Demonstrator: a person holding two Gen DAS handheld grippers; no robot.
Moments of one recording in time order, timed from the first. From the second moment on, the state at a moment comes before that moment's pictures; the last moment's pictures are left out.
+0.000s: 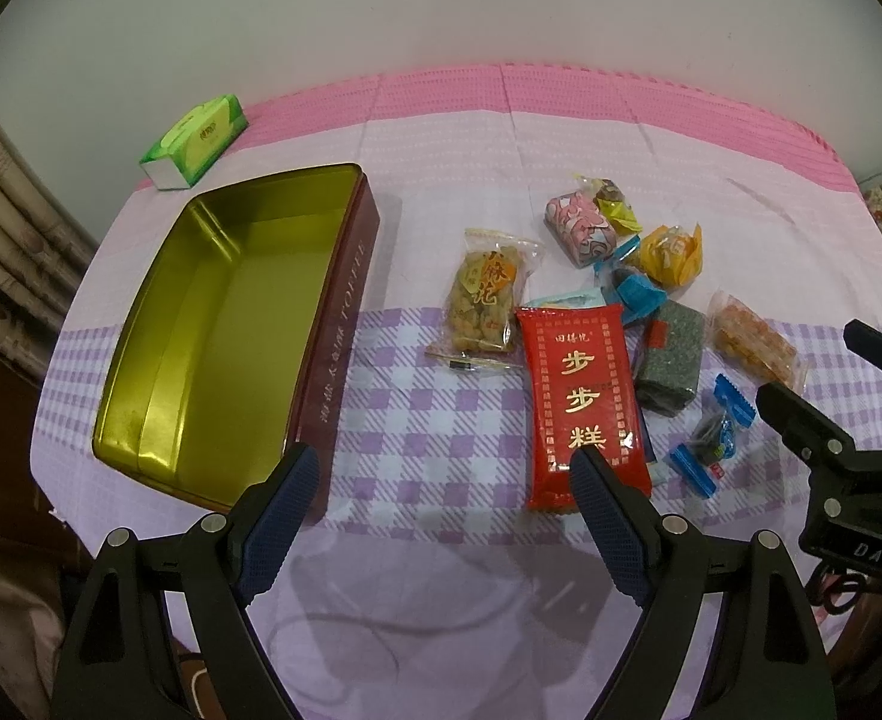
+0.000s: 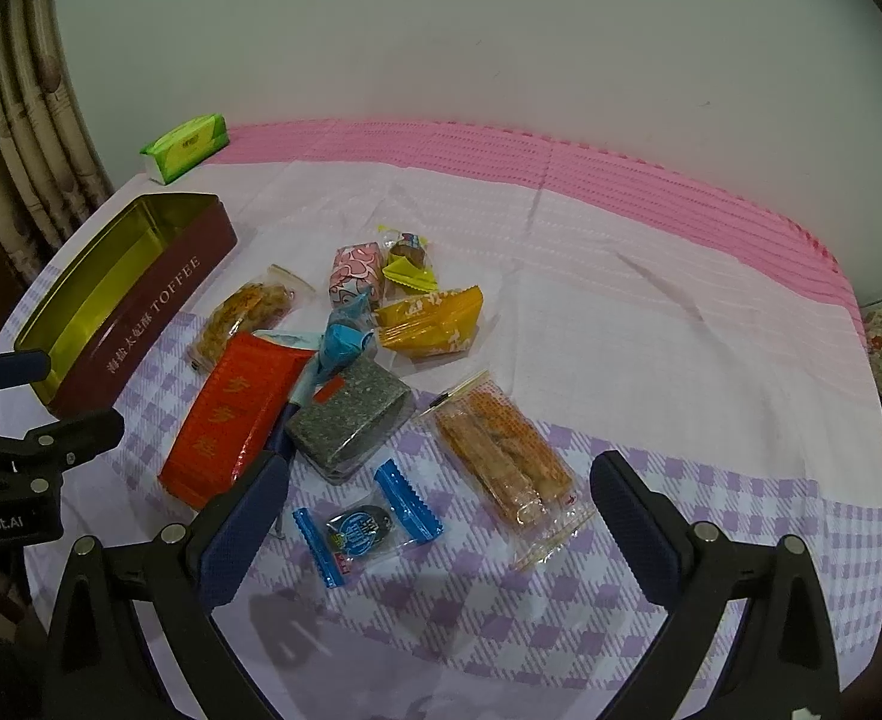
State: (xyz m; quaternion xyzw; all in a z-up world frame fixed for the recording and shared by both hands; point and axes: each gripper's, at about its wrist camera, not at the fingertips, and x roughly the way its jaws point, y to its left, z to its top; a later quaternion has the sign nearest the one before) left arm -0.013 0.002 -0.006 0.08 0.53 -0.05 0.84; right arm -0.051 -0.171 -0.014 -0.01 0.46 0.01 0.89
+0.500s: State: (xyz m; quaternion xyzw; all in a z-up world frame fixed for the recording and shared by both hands) left arm -0.004 0.003 -0.016 0.09 0.53 -0.05 0.84; right arm -0.028 -0.206 -0.041 -0.01 0.50 0.02 0.86
